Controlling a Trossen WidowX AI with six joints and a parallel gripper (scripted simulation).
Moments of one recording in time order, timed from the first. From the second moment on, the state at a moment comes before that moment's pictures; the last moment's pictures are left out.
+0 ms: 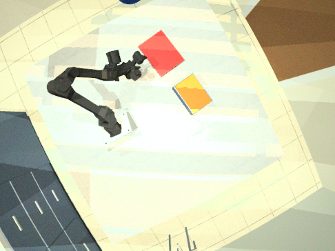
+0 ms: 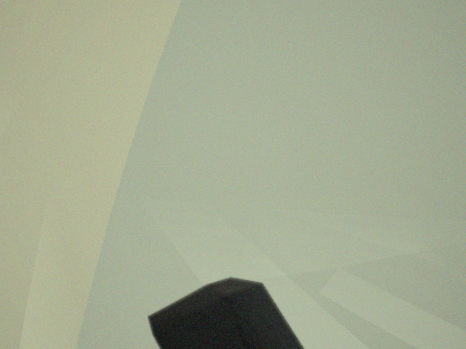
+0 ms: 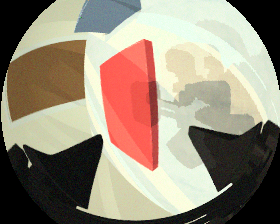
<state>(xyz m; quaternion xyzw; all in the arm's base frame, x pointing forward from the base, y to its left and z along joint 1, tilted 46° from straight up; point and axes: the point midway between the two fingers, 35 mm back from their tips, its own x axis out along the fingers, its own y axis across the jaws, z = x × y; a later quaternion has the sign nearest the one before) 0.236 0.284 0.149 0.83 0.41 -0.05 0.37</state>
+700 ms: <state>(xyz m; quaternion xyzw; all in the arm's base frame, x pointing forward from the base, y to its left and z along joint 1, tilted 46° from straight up) 0.216 0.266 0.156 0.83 0.41 -0.05 0.37</state>
